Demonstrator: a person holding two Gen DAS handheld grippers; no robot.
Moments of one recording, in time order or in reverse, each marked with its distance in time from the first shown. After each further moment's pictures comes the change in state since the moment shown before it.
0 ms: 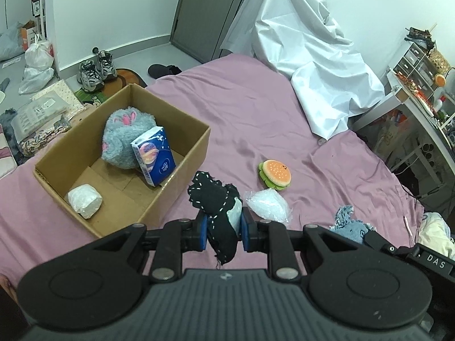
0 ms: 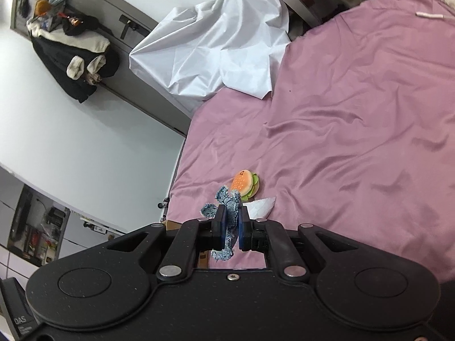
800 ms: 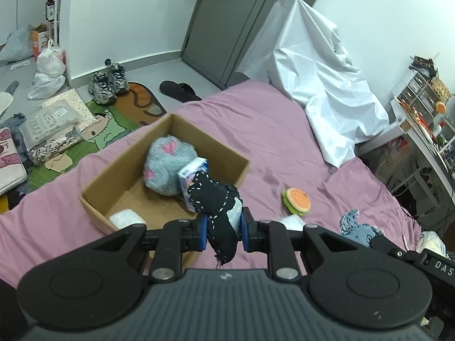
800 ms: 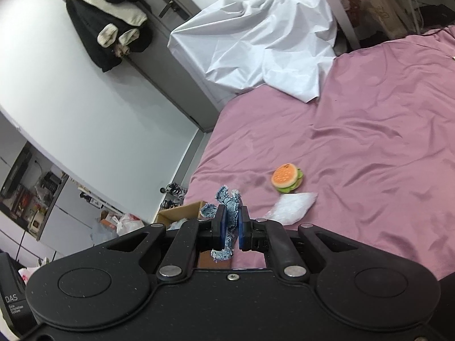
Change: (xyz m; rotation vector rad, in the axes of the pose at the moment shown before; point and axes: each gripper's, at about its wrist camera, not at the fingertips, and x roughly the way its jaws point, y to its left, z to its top) left arm -0.034 0.064 0.024 -0.044 -0.070 -0.011; right arm -0.001 0.083 -0.031 -0.182 -0.002 0.000
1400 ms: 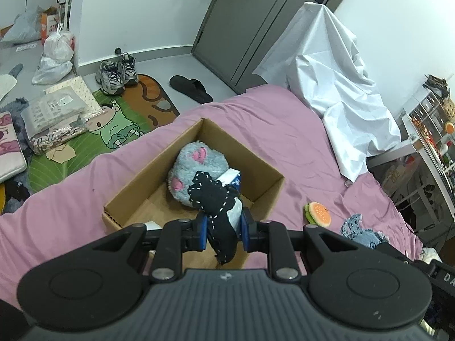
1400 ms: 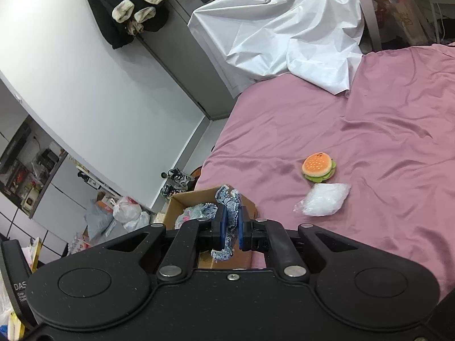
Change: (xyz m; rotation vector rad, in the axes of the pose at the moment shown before) left arm 0.023 0.052 0.019 -0.075 0.017 -0.017; right arm 0.030 0.054 -0.018 -0.082 0.035 -0.024
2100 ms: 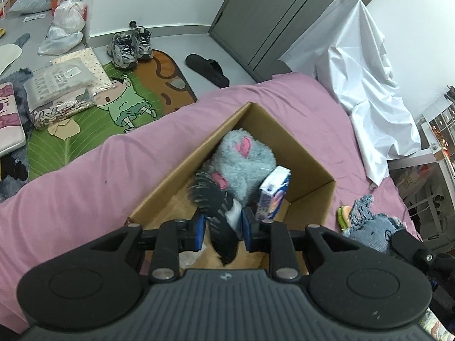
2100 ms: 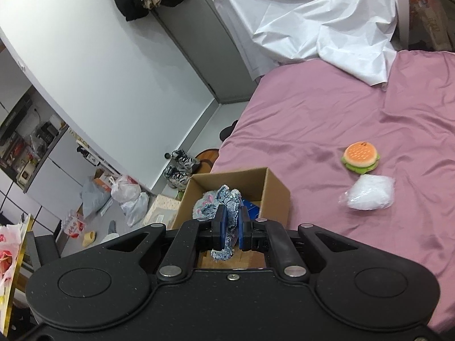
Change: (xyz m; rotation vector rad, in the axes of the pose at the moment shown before) left arm 0.049 0.057 0.007 -0.082 0.077 0.008; right arm 0.053 0.056 -0.018 -0.080 0.065 -0.002
